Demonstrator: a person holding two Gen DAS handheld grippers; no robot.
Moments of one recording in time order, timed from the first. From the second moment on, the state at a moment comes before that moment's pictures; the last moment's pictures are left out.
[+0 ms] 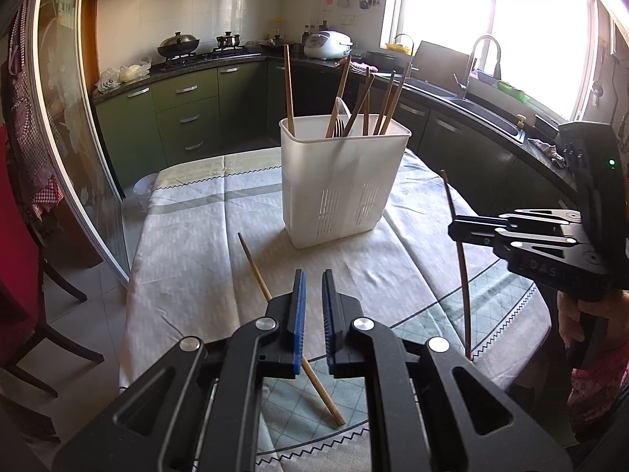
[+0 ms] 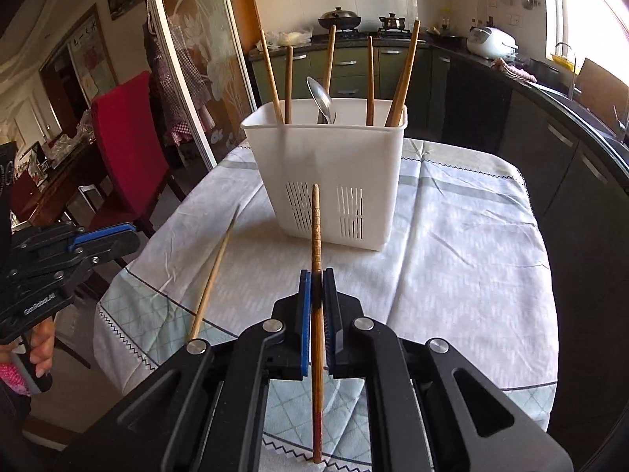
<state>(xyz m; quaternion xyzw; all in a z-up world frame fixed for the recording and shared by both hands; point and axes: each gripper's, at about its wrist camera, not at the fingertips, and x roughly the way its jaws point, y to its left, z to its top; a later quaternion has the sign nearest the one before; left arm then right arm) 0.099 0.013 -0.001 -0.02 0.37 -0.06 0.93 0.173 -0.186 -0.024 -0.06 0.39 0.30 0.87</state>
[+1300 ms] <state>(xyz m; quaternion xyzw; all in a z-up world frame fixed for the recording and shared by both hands) 0.115 0.017 -0.010 -0.06 0.38 -0.01 0.92 0.145 -0.229 0.002 -0.01 0.35 0.33 0.87</state>
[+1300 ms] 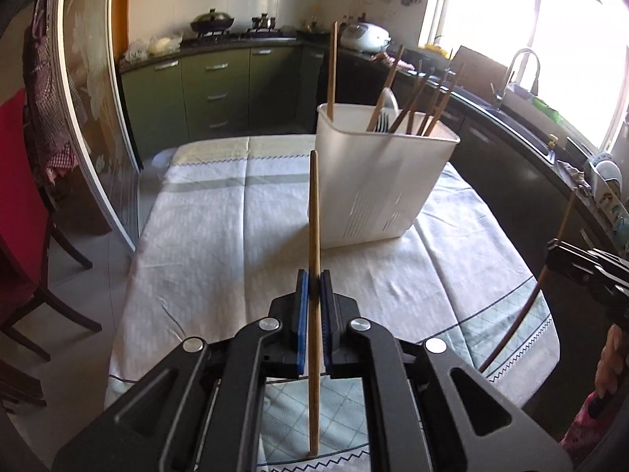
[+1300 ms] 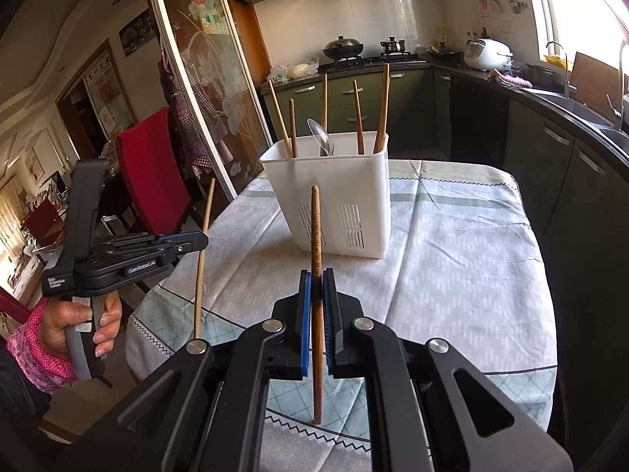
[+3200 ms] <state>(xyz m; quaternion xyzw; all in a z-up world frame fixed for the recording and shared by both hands) 0.232 -0.002 0.098 -0.02 0.23 -0.04 0.97 0.303 -0.176 0.108 0.00 0.26 0.31 0.91</state>
